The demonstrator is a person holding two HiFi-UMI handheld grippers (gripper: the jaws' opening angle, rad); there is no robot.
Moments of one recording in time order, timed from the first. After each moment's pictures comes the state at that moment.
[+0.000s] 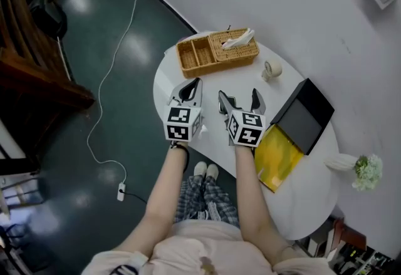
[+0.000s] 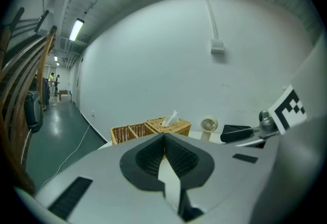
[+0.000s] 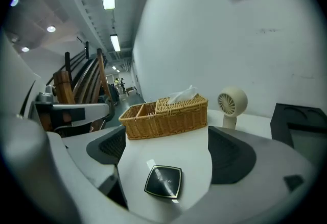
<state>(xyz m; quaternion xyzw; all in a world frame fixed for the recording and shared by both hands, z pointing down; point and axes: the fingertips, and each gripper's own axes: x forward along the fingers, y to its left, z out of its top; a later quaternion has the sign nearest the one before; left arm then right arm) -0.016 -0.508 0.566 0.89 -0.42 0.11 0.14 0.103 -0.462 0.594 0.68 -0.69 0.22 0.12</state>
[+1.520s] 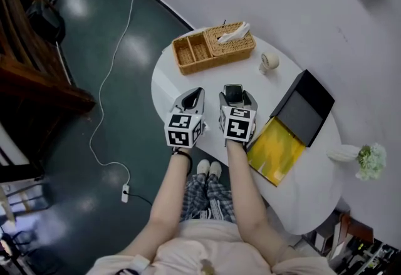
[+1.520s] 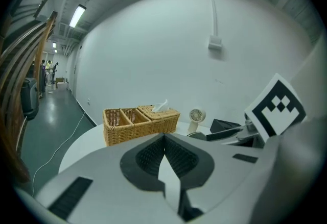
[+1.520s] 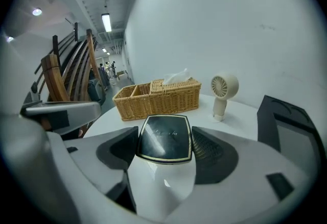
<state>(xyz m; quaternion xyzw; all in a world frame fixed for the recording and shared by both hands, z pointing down) -0.007 -0.464 0.595 0.89 -0.39 0.13 0.19 0.099 -0.440 0.628 0.69 -0.64 0.27 0.20</state>
